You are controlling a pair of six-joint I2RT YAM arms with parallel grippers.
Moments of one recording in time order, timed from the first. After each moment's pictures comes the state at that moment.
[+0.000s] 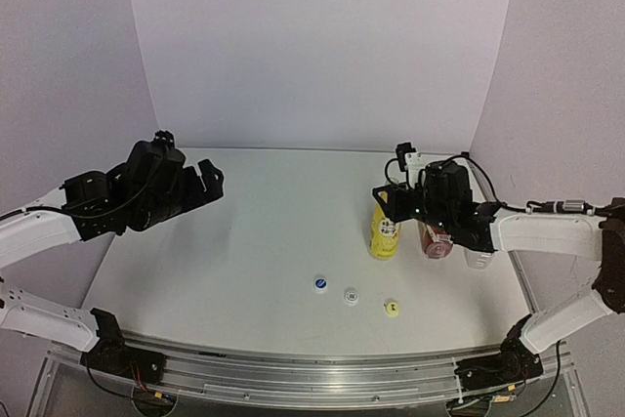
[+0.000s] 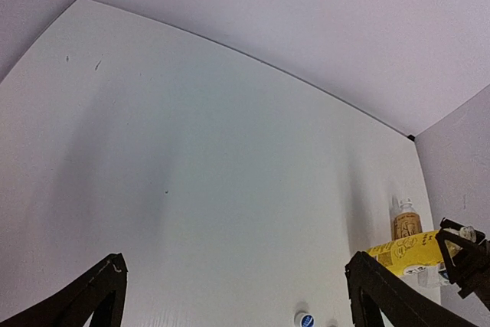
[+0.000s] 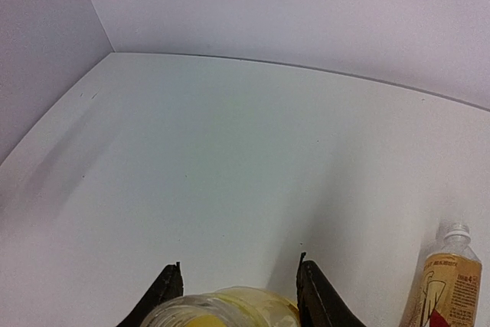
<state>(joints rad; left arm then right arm) -0.92 1.06 1.00 -0.56 -0.60 -0.92 0.67 1.39 0.79 0.21 0.14 0.24</state>
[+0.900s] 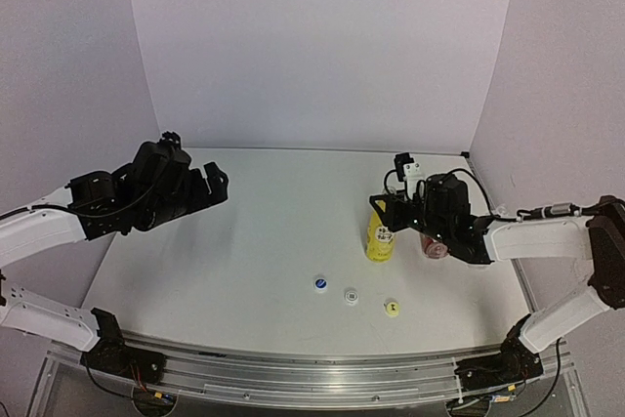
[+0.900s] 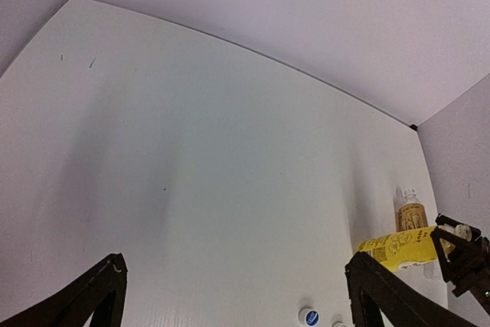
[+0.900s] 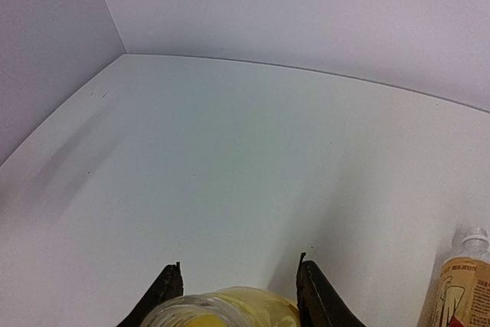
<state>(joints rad) -0.92 1.09 1.00 -0.54 -0.58 -0.89 0.67 1.43 0.69 0.41 0.11 0.22</state>
